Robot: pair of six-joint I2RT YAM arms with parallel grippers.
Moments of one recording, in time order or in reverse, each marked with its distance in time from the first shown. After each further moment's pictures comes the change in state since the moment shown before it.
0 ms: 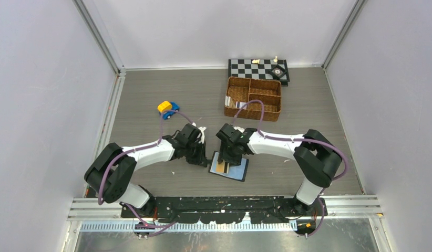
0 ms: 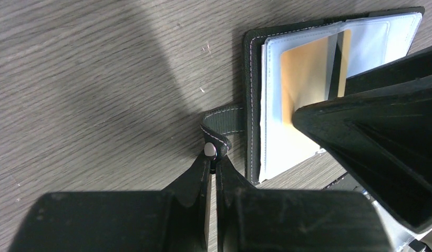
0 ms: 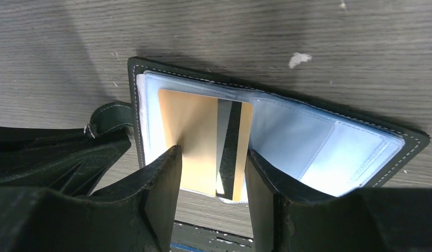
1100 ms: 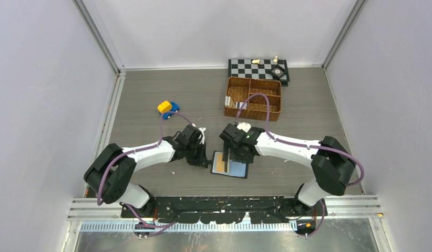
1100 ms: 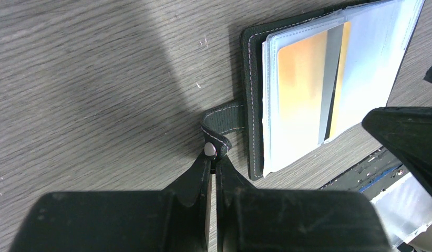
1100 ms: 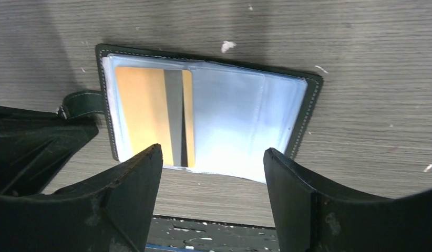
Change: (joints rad) left arm -0.021 -0.006 -0.008 0.004 -0.019 -0.053; right arm 0.031 -0.099 0.044 -0.193 0.179 -0.089
